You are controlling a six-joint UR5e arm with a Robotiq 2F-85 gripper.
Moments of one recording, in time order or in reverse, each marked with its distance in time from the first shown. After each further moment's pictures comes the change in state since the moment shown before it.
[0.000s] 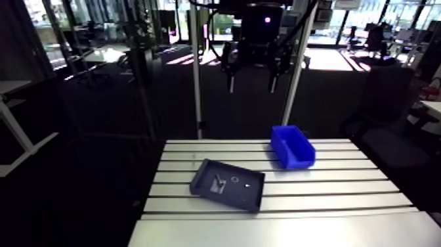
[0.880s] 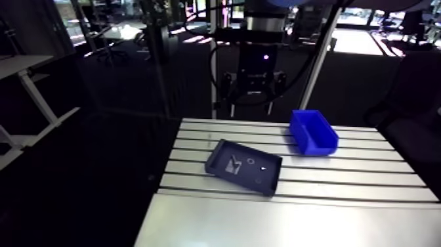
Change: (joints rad) arm 0.086 0.104 0.151 -0.174 -0.006 -0.106
